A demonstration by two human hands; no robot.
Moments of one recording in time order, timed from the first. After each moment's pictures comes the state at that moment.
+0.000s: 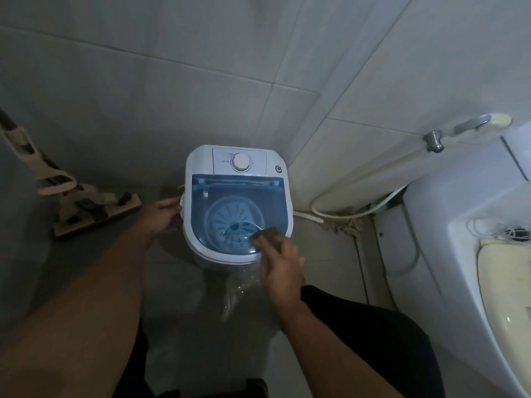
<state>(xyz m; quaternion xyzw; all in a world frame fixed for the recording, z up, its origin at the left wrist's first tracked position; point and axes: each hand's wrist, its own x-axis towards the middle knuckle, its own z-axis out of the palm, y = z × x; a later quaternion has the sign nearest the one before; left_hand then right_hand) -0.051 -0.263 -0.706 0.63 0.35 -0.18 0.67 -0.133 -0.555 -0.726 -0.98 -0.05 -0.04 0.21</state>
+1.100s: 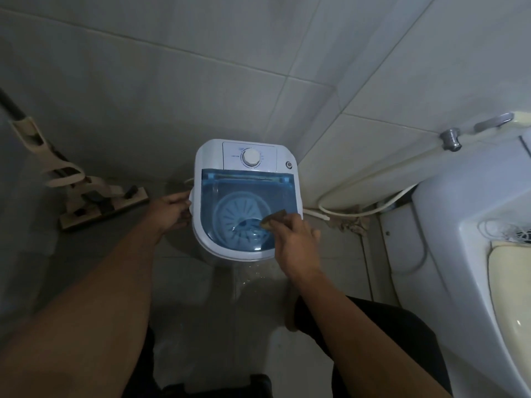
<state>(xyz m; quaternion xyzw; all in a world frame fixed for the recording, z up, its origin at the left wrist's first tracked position) -0.054 -0.263 -0.708 0.61 0.34 -0.18 0.69 -0.085 -0.558 -0.689 -0.99 -0.12 0.00 0.08</state>
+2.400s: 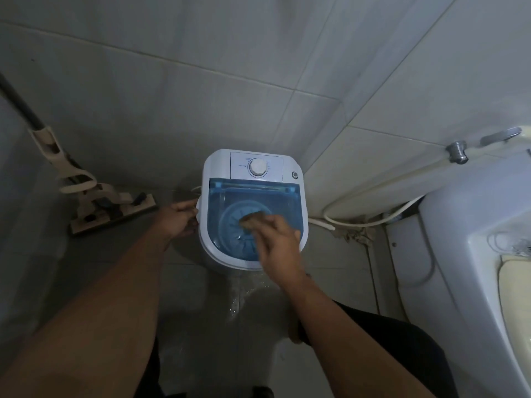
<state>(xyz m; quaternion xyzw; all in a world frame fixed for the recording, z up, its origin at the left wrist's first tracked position) -0.052 -0.261 -0.710 0.62 0.34 -0.19 0.68 -0.075 -0.518 -0.702 -0.94 -0.17 -0.03 0.28</state>
